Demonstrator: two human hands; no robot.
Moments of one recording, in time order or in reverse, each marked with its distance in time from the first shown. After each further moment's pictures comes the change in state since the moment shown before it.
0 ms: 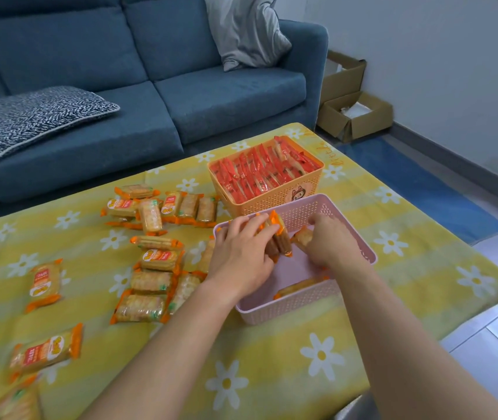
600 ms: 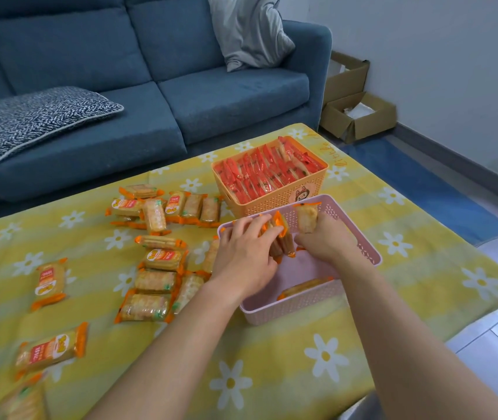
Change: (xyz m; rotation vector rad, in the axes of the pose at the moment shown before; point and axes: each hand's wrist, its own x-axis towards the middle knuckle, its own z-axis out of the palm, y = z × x) left_hand 0.000 0.000 -0.001 0.020 -0.008 0.005; right_hand -0.003 -0.015 -0.009 0.242 -0.121 0.066
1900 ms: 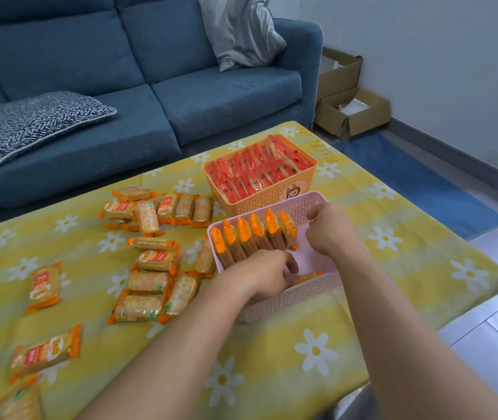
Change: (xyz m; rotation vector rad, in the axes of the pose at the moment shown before) left_hand 0.008 0.044 -0.011 -0.310 -0.608 -0.027; right_hand -0.011 0.001 -0.026 -0.019 0.124 -0.026
